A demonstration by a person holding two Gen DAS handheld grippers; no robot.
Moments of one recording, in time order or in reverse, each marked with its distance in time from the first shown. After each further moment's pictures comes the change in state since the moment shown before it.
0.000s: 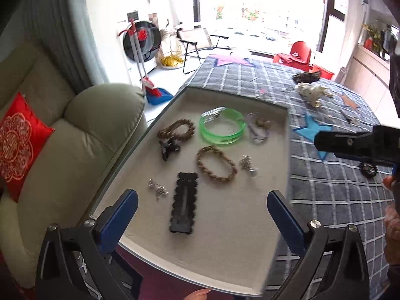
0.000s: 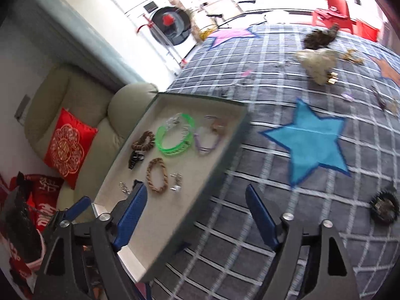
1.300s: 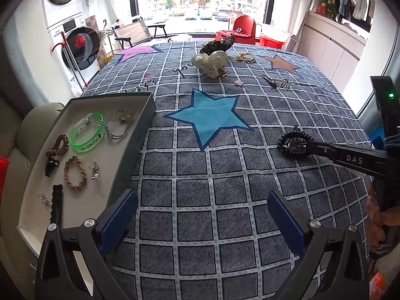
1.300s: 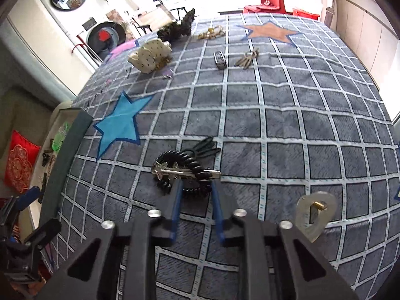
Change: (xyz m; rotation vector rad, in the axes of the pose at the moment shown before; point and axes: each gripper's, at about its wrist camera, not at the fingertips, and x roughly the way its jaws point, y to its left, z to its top) left arm 0.016 -0.170 -0.002 0.180 0.095 -0.193; right arm -0.075 -0.182 -0.039 0.088 -0.060 -0.275
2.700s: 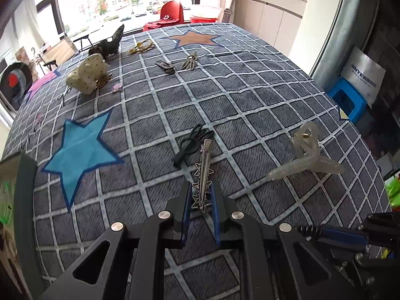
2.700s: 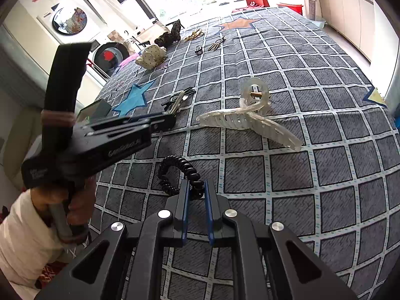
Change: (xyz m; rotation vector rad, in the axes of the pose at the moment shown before) left arm 0.069 -0.120 0.032 0.281 0.072 -0.229; right arm -0.064 -0.034 -0.103 0.129 -0.060 0.092
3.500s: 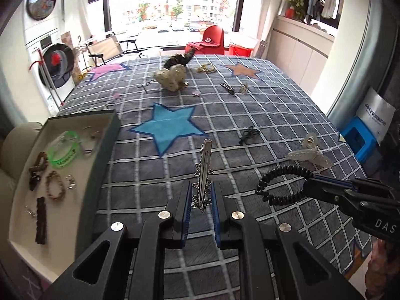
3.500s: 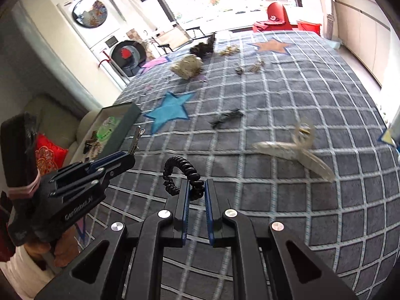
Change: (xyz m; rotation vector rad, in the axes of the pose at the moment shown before) left arm -0.112 0.056 -0.070 -0.184 -0.159 0.107; right arm -0.012 0.077 0.020 -0.120 -0.036 0.035
